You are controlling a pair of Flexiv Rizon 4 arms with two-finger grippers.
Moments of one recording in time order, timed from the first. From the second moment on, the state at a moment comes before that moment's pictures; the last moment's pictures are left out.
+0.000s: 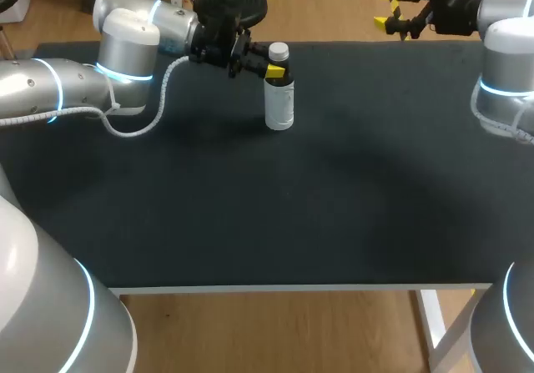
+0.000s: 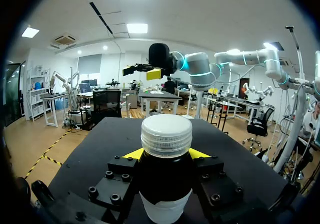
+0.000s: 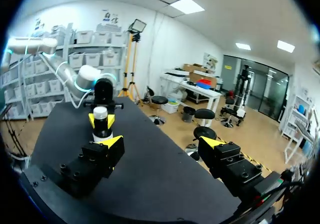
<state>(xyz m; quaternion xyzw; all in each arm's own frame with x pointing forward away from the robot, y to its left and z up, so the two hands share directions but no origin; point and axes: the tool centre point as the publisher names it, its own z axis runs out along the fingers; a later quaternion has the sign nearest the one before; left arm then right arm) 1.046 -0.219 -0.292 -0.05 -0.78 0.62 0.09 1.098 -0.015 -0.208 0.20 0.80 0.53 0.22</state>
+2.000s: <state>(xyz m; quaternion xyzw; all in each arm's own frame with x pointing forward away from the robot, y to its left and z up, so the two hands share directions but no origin) 1.046 -0.219 -0.292 -0.05 -0.78 0.62 0.09 1.097 0.147 -0.244 0.05 0.92 0.39 -0.04</state>
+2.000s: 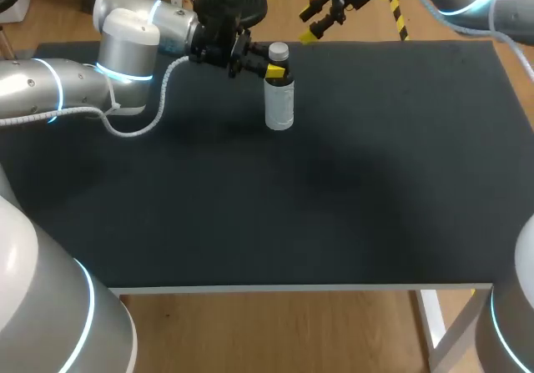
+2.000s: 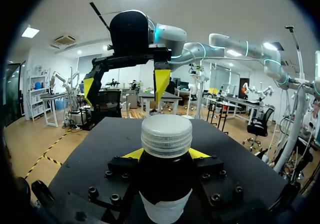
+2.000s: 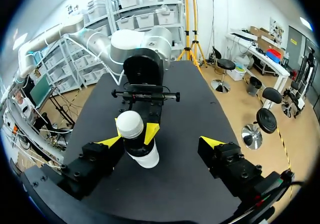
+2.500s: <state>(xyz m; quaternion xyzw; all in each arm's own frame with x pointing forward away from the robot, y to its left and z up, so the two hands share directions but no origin) 1.046 -0.219 -0.292 -0.05 -0.78 0.62 0.09 1.093 0.161 -0.252 0.05 0.91 0.40 -0.03</state>
